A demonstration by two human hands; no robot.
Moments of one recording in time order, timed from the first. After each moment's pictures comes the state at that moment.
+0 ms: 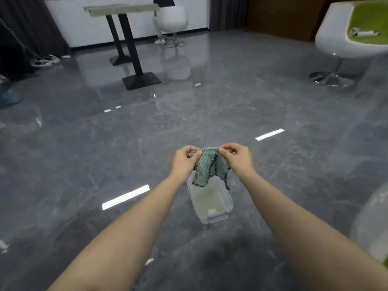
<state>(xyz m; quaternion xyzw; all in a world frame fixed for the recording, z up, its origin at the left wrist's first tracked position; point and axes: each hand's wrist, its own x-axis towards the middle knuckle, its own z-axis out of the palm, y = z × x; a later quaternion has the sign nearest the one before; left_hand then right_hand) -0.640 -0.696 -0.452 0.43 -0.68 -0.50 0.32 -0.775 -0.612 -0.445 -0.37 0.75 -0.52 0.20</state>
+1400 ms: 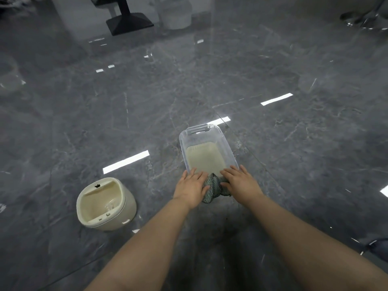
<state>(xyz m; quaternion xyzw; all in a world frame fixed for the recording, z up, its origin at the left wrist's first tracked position) -0.638 -0.664 -0.700 0.37 -0.91 -0.14 -0.11 -0.798 -0.585 -0.719 -0.63 0.77 -0.02 0.12</state>
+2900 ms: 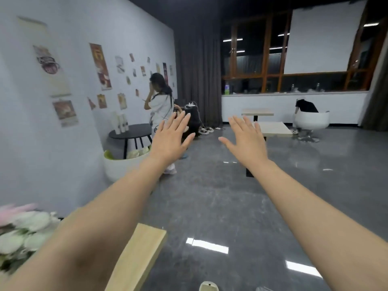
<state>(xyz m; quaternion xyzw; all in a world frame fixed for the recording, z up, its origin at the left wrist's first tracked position) -0.393 -0.525 0.375 0.64 -0.69 0.25 0.22 -0.610 -0.559 0.362 -0.78 0.52 -0.32 -0.14</state>
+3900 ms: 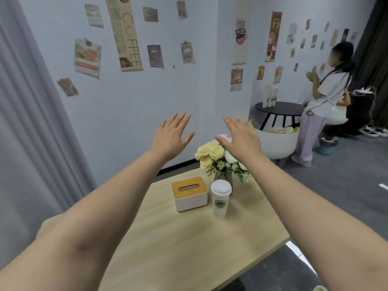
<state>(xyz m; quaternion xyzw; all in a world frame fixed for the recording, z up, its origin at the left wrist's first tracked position) -0.048 -0.063 0.326 0.88 -0.40 0.22 0.10 -0.171 -0.242 0.316 -0.94 0.17 -0.29 0.02</state>
